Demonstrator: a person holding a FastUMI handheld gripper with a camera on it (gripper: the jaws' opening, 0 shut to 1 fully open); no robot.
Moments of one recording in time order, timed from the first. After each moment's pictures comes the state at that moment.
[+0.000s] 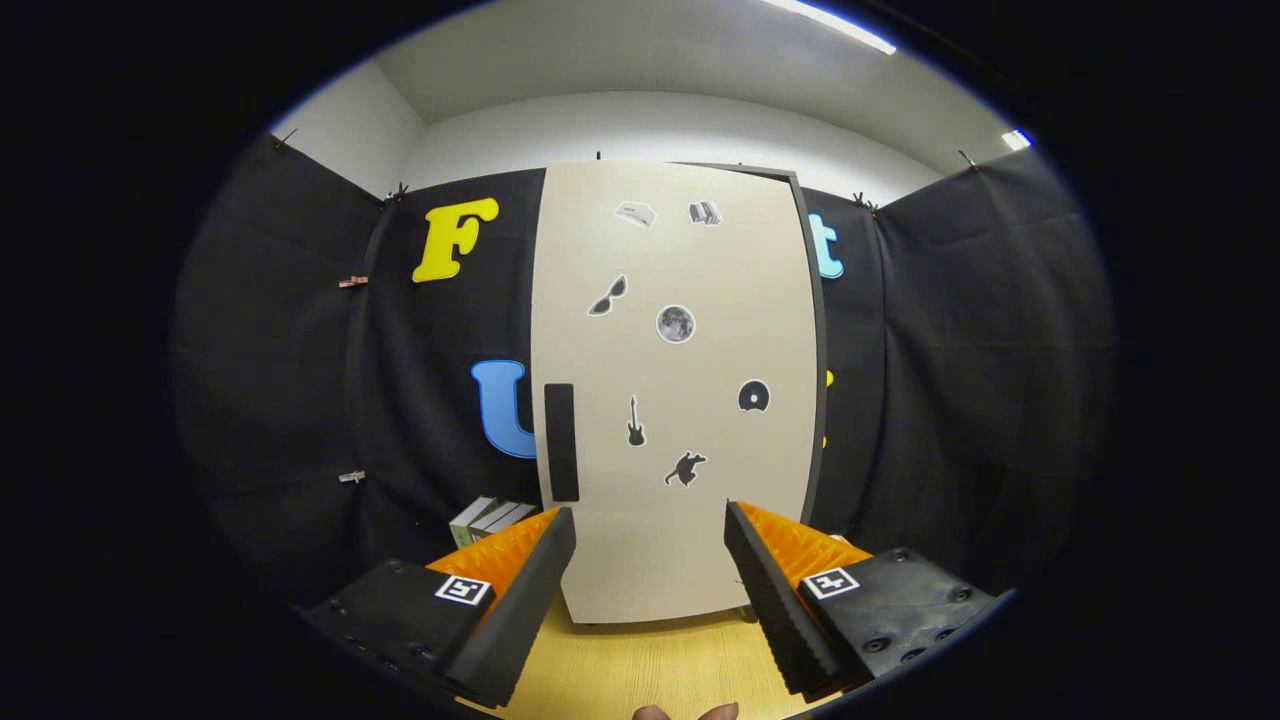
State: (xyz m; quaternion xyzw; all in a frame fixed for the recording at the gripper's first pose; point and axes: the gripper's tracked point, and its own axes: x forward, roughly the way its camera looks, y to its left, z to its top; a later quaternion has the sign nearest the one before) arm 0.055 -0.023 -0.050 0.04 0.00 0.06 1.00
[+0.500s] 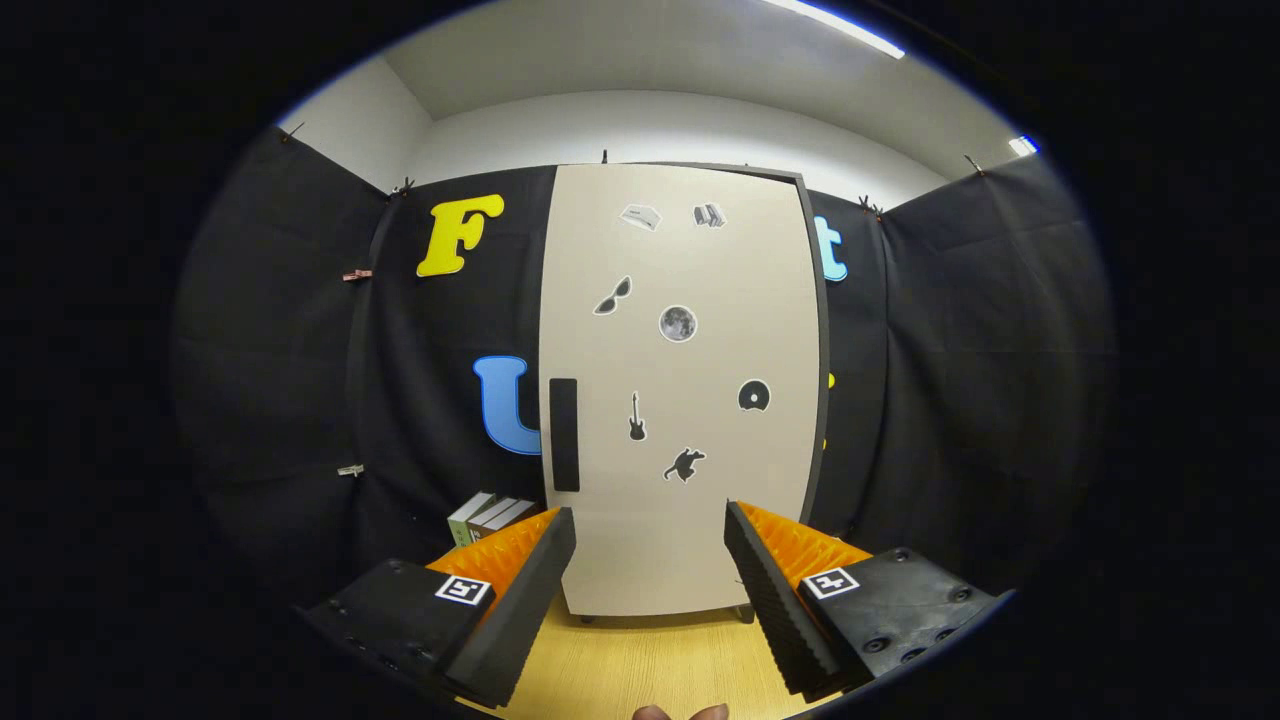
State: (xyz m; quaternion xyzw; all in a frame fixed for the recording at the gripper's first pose) arm 0.053 -0.021 -0.051 0.03 0.00 0.06 1.00
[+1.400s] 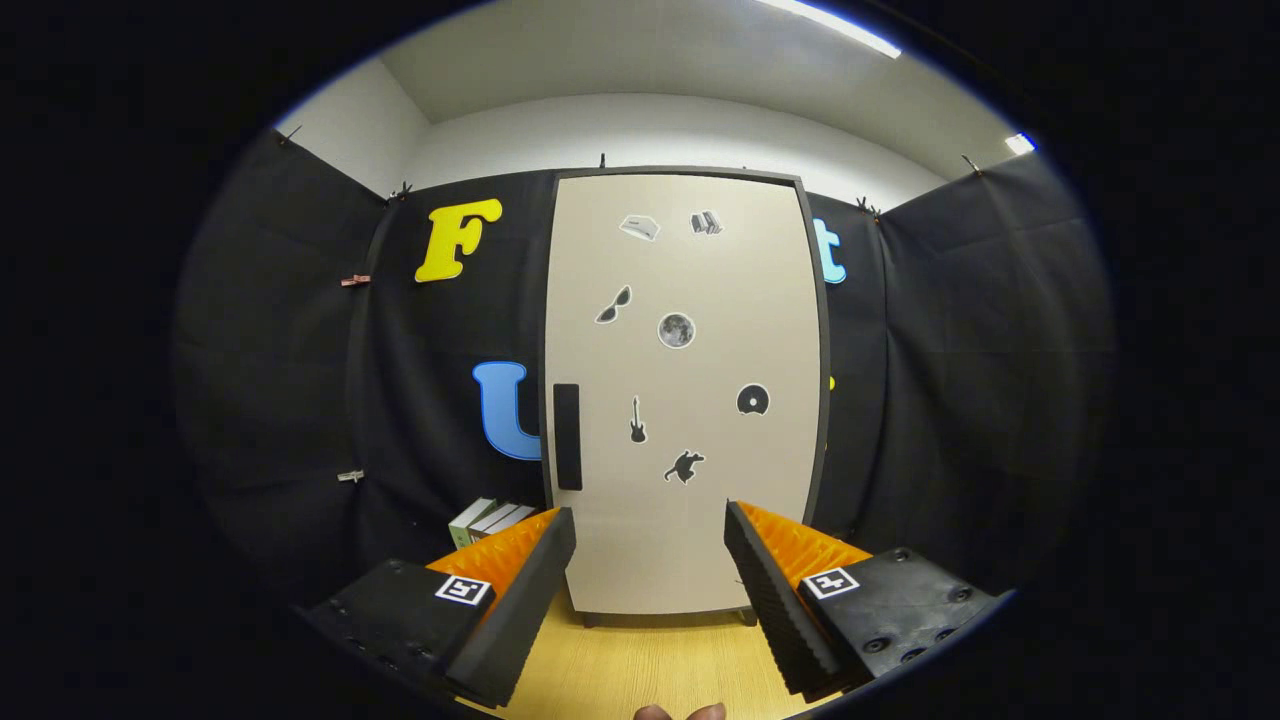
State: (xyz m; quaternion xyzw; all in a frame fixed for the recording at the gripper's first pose) arm 0.056 -0.018 -0.046 0.03 -0.01 0.06 1.00
